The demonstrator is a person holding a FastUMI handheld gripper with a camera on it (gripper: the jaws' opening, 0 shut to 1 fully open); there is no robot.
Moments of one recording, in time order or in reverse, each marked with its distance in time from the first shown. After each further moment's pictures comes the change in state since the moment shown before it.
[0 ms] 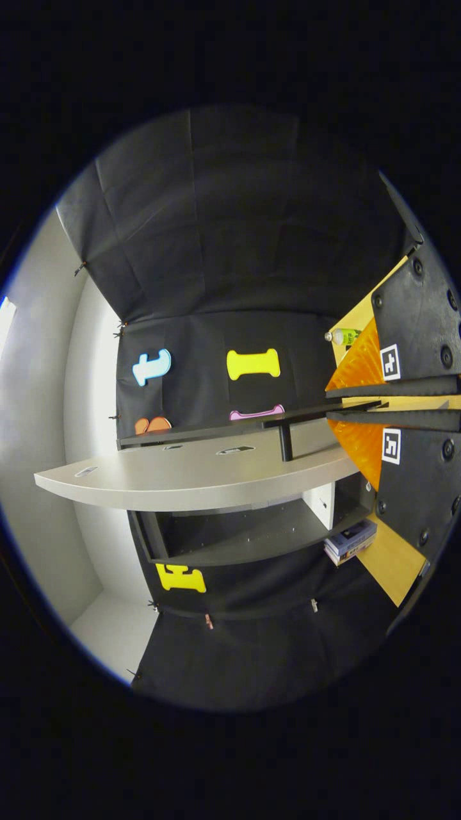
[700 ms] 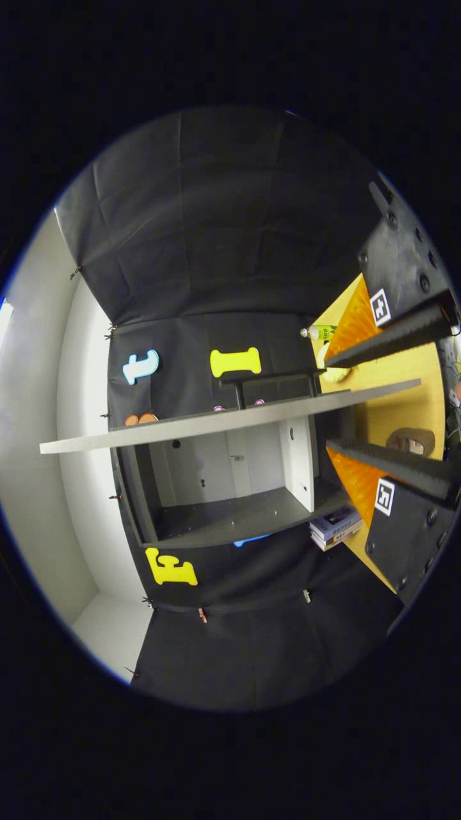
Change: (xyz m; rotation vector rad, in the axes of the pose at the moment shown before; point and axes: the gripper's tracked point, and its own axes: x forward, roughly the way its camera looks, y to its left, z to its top) arm -0.065 0.062 -0.035 0.042 0.090 0.054
